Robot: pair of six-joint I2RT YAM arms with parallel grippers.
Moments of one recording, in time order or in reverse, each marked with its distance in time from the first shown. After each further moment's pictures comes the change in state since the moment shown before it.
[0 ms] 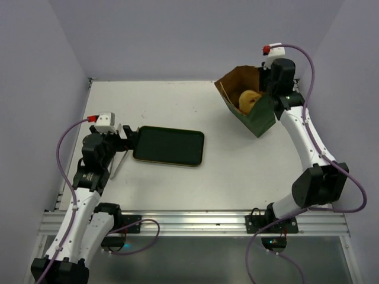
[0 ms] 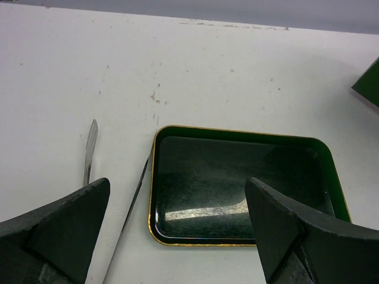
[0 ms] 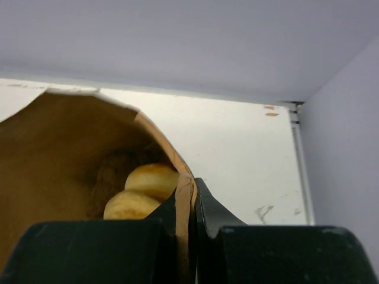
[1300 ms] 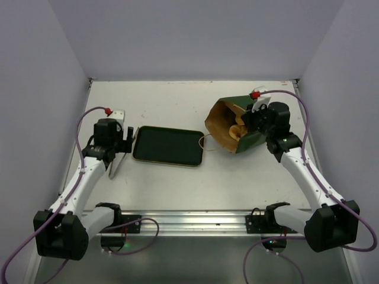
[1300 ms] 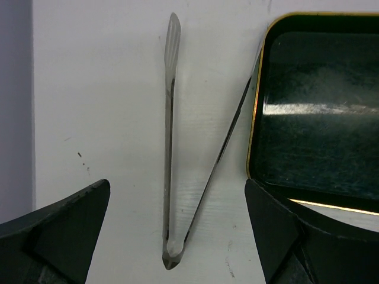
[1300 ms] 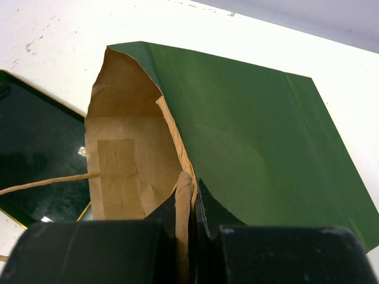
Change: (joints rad) left arm -0.001 0.348 0.159 -0.275 -0.283 0.221; right arm 0.045 -0.421 -0.640 0.173 -0.368 0.053
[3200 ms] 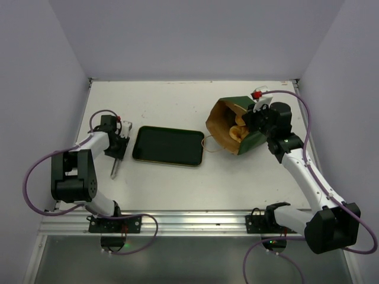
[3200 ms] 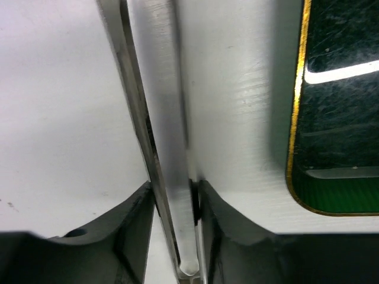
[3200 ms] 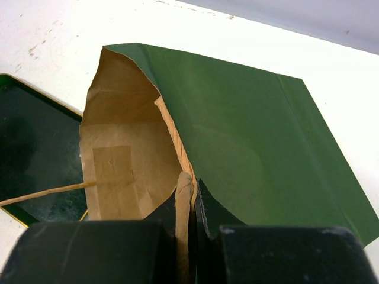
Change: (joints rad) left arm 0.164 0.549 0.105 -0.075 0.238 0.237; right arm -0.006 -0.017 0.000 -0.008 -0.004 0.010
